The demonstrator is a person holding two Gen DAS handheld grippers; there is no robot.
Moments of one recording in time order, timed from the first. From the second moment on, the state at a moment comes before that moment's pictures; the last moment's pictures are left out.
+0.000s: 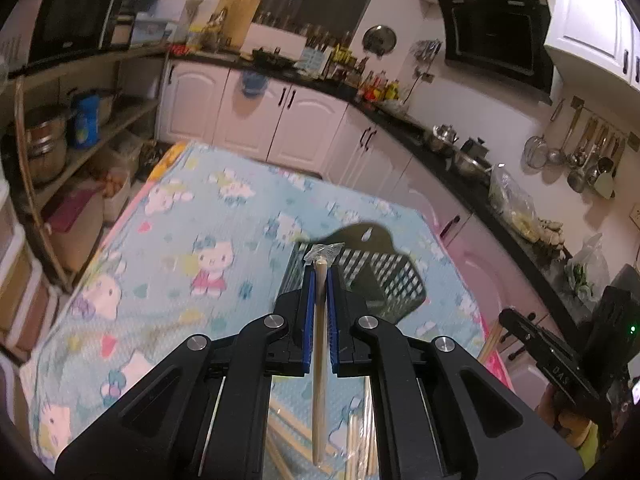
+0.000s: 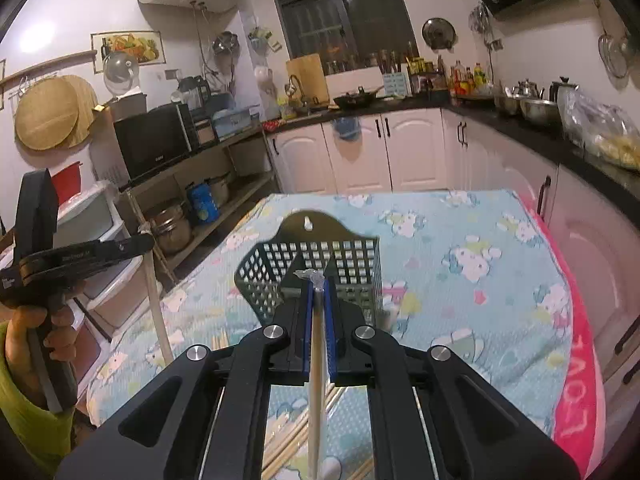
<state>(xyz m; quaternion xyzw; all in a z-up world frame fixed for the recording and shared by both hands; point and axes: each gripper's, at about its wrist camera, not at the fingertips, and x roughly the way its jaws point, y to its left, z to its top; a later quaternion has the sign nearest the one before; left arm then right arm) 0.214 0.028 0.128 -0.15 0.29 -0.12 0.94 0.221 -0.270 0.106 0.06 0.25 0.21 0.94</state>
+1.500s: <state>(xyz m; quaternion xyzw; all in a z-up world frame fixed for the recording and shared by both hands) 0.322 -0.012 0.186 -0.10 0.17 -0.10 0.98 0.344 -0.249 0.183 0.04 0.11 0.16 0.98</state>
